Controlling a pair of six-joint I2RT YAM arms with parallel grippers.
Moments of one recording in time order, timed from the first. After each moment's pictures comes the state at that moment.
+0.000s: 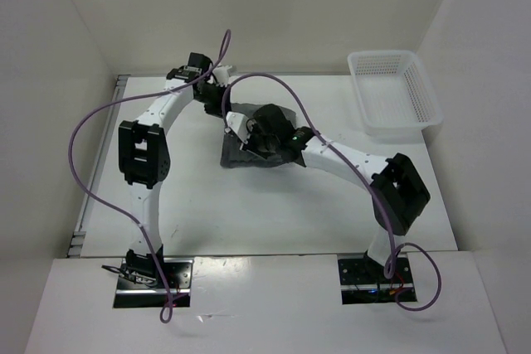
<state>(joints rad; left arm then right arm) -0.18 2.19 1.96 -0.85 0.52 0.05 0.79 1.72 1.31 -0.24 -0.09 -0.51</state>
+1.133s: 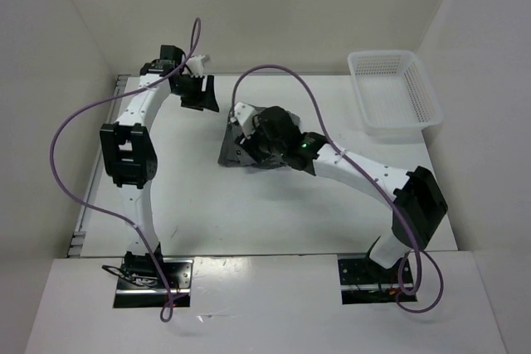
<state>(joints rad) -0.06 2.19 2.05 -0.88 0.50 0.07 0.86 1.60 1.28 -0.22 0.01 -0.27</state>
